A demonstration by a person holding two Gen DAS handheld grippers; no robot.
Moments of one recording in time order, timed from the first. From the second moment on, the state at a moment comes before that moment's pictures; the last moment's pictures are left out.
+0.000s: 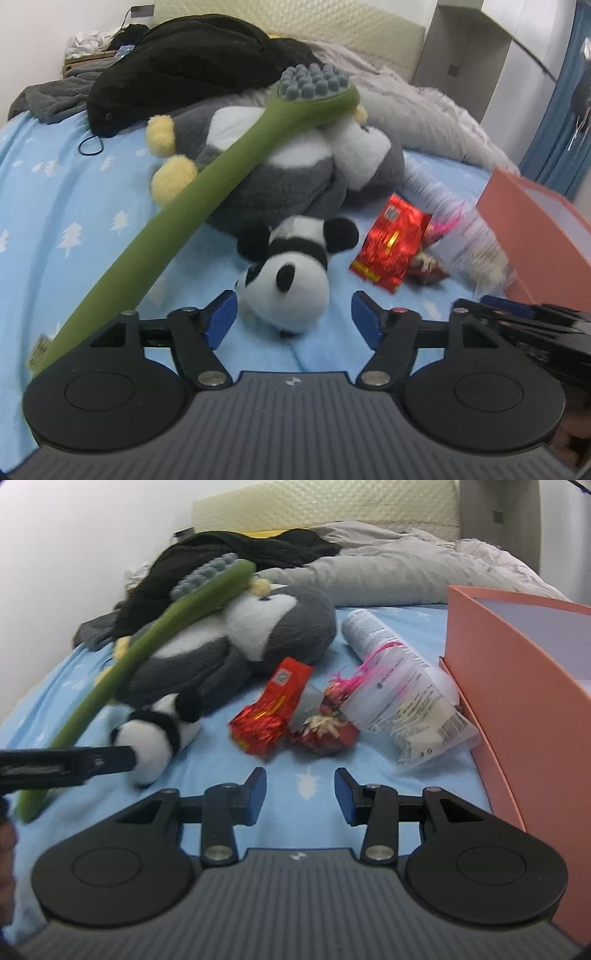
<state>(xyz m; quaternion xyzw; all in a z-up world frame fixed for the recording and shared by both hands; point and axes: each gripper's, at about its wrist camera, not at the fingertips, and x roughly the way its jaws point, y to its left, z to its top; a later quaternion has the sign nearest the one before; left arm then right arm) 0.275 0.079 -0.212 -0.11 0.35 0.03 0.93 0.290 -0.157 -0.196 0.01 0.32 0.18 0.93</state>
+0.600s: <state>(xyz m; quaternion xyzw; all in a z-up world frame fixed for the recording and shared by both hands) 0.314 0.093 -0.234 -0.13 0.36 0.03 0.92 0.355 -0.144 -0.230 0.05 0.35 0.15 0.92</state>
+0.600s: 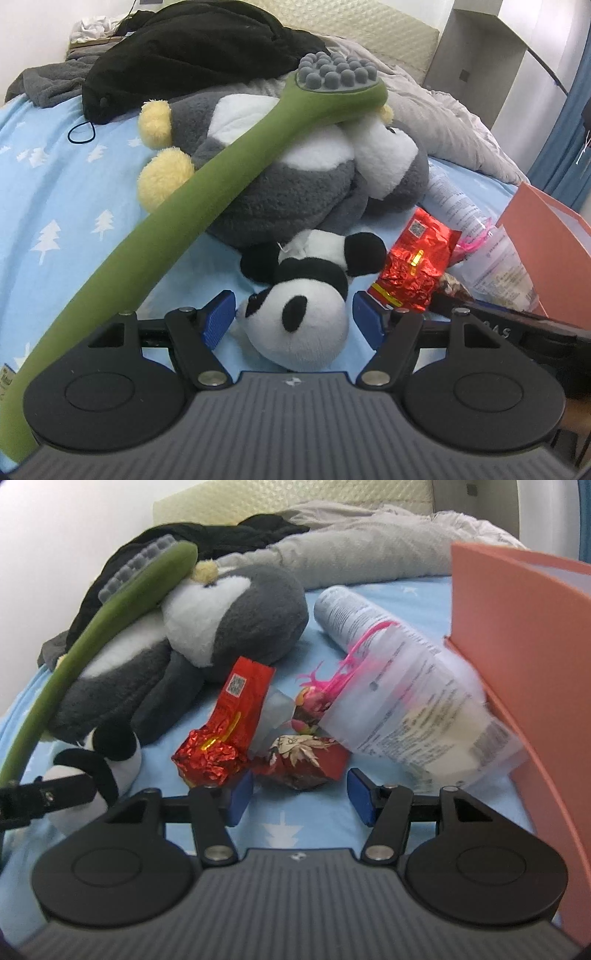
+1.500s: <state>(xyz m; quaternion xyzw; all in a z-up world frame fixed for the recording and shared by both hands) 0.270 0.066 -0.209 -0.13 0.35 0.05 0.92 0.297 -0.157 -0.205 0.05 0.34 0.17 0.92</state>
